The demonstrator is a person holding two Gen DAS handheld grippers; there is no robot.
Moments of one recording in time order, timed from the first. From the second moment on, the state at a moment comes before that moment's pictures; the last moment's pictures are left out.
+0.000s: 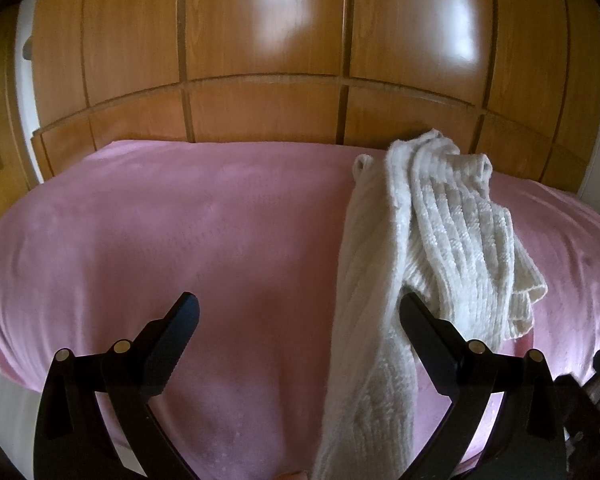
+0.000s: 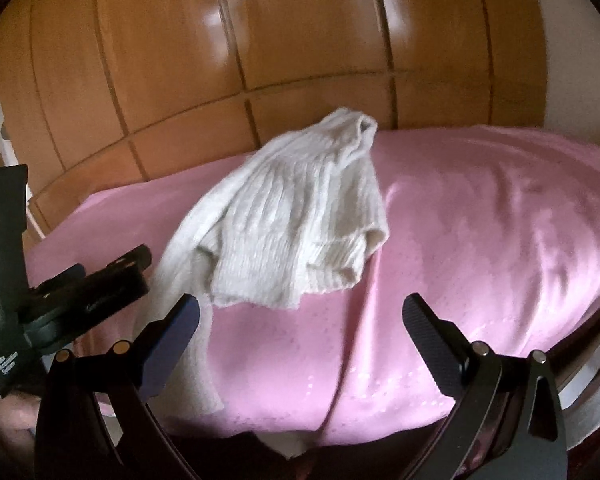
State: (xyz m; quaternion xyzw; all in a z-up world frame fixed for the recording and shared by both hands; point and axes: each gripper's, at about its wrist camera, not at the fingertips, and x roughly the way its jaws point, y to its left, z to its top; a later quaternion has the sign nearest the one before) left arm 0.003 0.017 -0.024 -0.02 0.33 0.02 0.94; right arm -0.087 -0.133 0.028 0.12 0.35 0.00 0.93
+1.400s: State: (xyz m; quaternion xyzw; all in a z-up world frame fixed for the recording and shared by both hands) left arm 0.086 0.124 -0.008 -0.08 0.36 -0.02 0.93; right arm 0.065 -0.231 0.065 0.06 0.34 -0.02 0.94
